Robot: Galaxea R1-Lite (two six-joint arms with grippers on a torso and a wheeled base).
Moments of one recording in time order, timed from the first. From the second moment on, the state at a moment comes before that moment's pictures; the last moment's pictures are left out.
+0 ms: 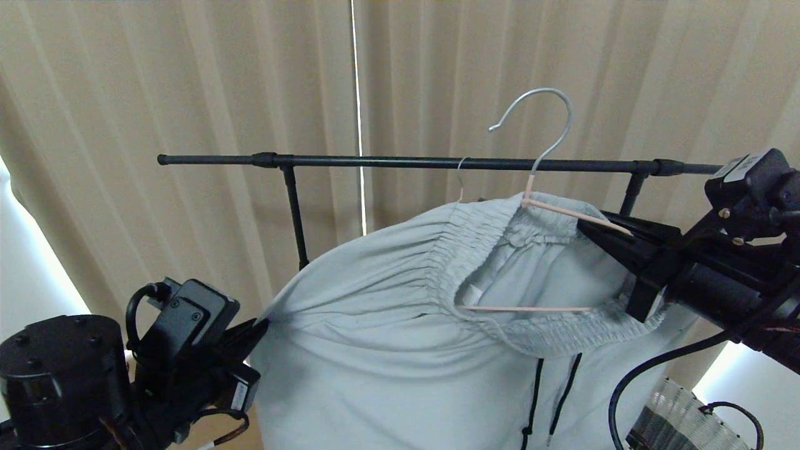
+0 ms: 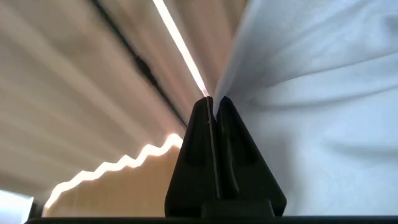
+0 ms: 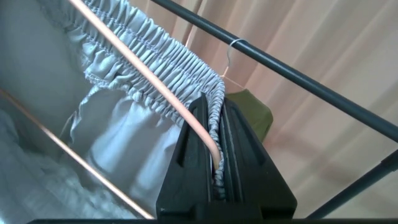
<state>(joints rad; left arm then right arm) -0.54 1.46 -0.22 -0.96 0.28 0.28 0.51 1.36 -0.53 -0.83 -0.03 -0.29</state>
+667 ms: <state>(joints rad) -0.34 1.46 -0.18 -0.99 0.28 0.31 0.45 1.36 -0.54 -0.83 -0.03 -0.29</state>
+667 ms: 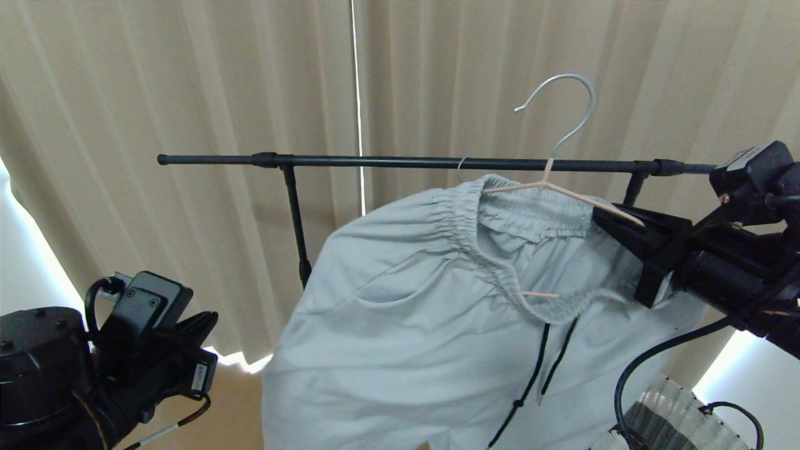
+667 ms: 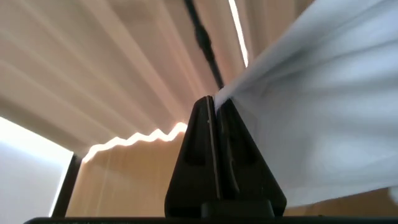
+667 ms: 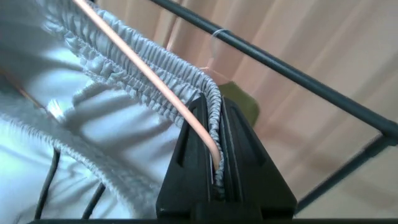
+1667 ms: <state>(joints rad) -0.40 1.23 -0.09 -1.02 0.18 0.23 0.26 1.35 -0.49 -0.82 -0.03 -0.30</state>
